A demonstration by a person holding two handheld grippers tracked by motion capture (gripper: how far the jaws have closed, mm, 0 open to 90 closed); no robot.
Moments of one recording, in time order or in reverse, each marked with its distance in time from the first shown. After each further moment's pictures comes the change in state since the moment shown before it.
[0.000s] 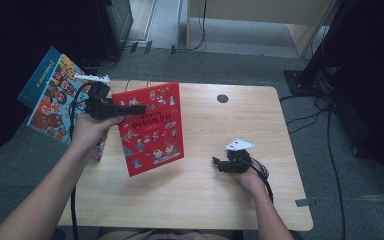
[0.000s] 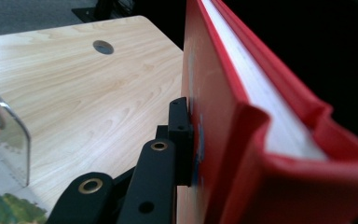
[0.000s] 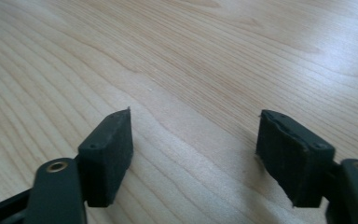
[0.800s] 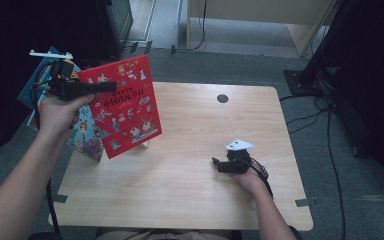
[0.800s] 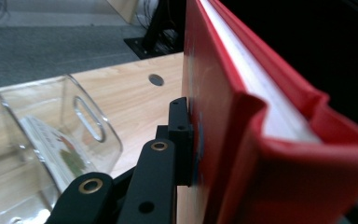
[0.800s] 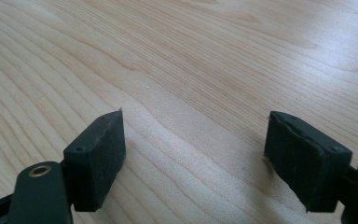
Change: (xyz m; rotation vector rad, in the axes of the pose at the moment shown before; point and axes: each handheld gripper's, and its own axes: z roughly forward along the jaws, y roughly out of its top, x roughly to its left) left arm 0.010 0.031 -0.071 -0.110 0.177 -0.024; right arm 0.001 0.000 0.000 0.008 -0.009 0.004
